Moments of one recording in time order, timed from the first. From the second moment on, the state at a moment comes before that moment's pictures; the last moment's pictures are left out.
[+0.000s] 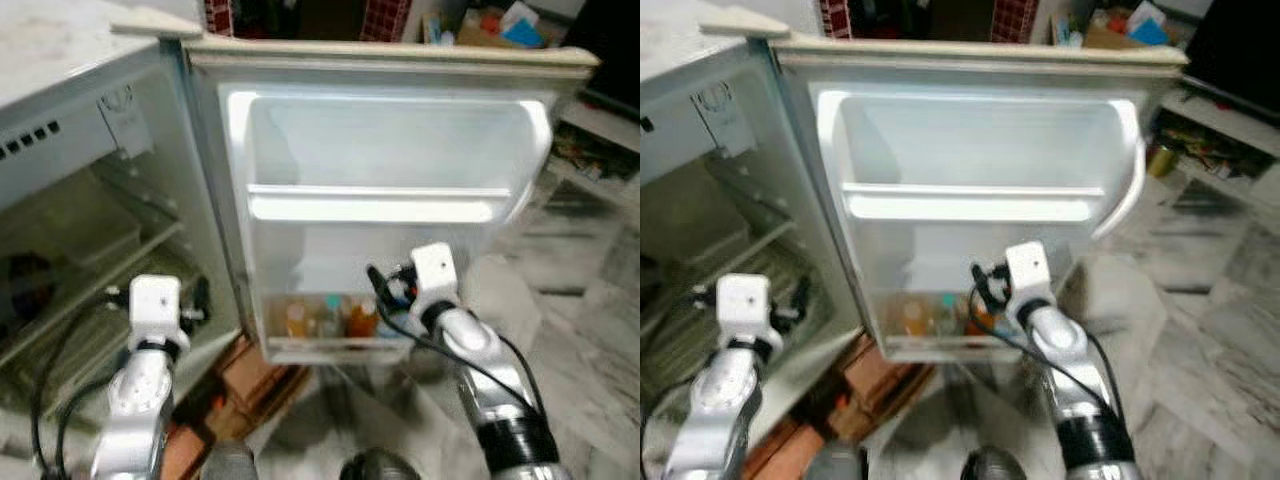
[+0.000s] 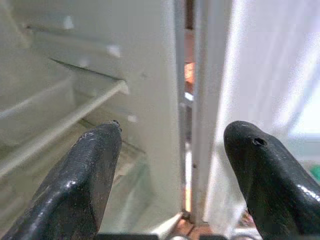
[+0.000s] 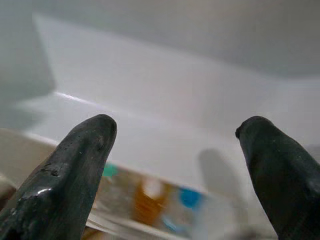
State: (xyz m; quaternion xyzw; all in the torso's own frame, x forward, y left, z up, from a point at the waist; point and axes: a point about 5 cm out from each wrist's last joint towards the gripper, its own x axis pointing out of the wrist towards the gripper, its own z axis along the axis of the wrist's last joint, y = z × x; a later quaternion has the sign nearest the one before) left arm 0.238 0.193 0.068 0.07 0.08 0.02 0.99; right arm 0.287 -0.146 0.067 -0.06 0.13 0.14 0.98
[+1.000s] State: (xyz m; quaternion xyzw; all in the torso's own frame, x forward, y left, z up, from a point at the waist) left arm 0.242 0.196 0.064 0.11 0.09 -0.03 0.99; right arm 0.294 -0.130 0.089 -0.03 0.04 0.12 0.99
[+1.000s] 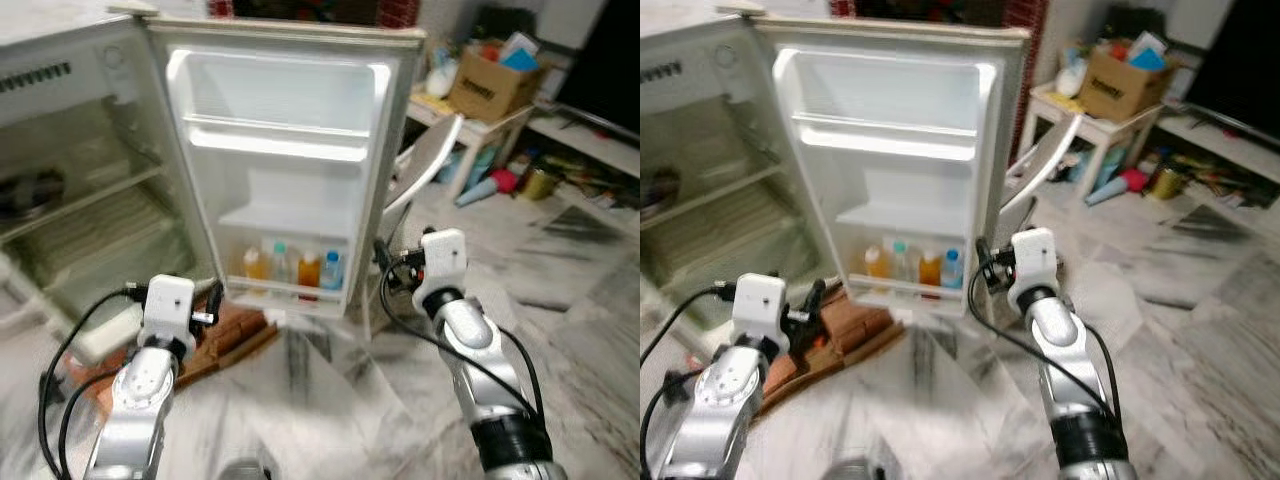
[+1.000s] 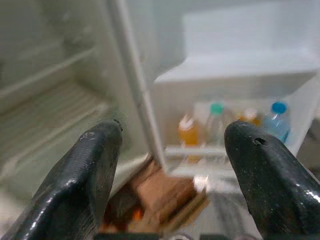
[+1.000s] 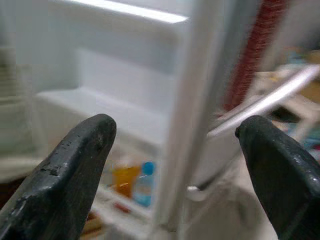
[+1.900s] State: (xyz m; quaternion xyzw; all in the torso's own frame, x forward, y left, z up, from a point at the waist) left arm 0.235 0.221 0.068 0.12 0.09 0.00 0.99; right arm 0.300 -0.151 0.090 -0.04 0.01 0.09 1.00
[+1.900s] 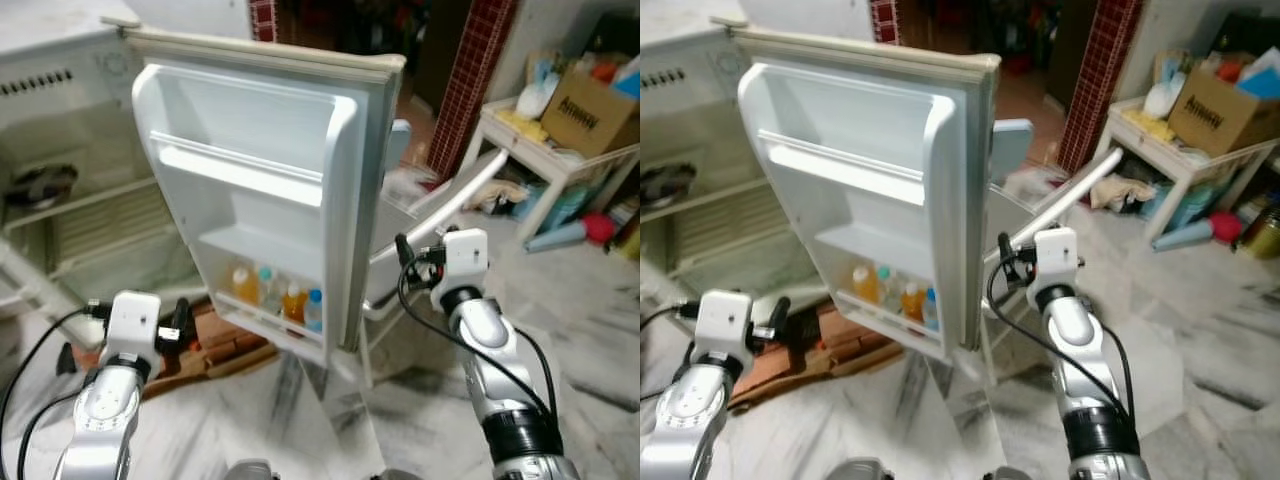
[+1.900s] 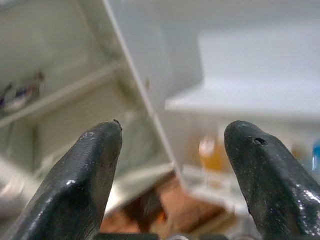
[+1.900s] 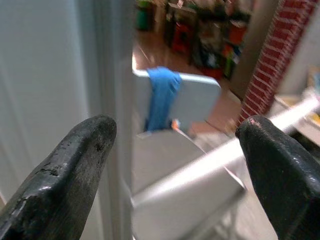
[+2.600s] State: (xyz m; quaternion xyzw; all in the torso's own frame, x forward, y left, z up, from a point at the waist) left arm 0.228 0.211 0.061 0.11 0.10 -0.01 0.99; right arm 0.306 -0.131 0.083 -0.03 0.02 0.13 0.99
